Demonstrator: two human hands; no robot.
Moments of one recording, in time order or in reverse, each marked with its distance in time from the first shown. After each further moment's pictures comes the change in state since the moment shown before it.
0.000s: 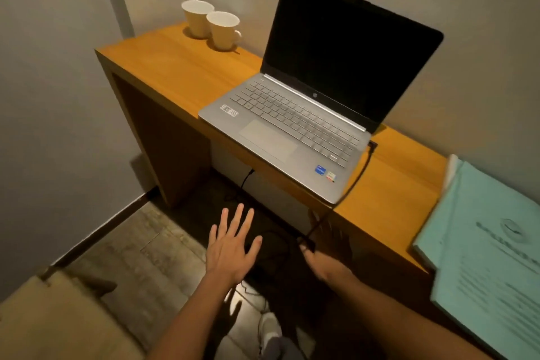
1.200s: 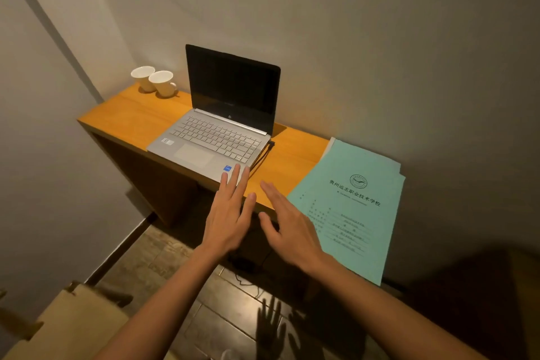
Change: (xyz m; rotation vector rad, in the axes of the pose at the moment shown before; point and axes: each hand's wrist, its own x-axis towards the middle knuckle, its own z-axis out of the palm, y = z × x) left_hand -0.108 0.243 -0.151 -0.301 0.242 0.287; right_hand -0.229 0.048 -0.183 0.415 0.479 -0.515
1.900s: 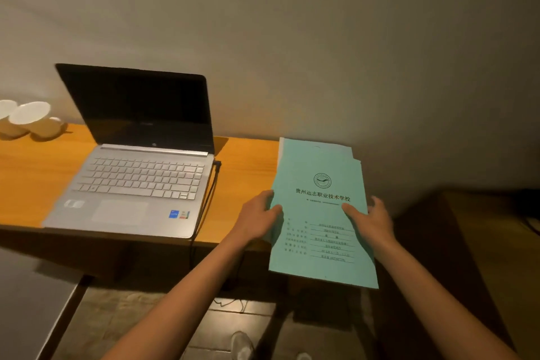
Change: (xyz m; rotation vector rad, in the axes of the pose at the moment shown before) left_hand 0.120 0.056 0.067 -0.254 -0.637 -0.043; right_hand -0.024 0.152 -0.085 0.412 0.532 1.146
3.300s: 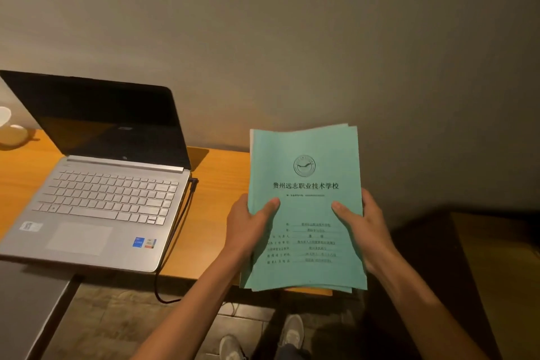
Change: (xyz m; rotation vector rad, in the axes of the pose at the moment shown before) left_hand 0.054 0.027 0.026 -0.542 0.282 -0.194; right_hand 0.026 -0.062 -0.019 0.423 -0.304 -0.089
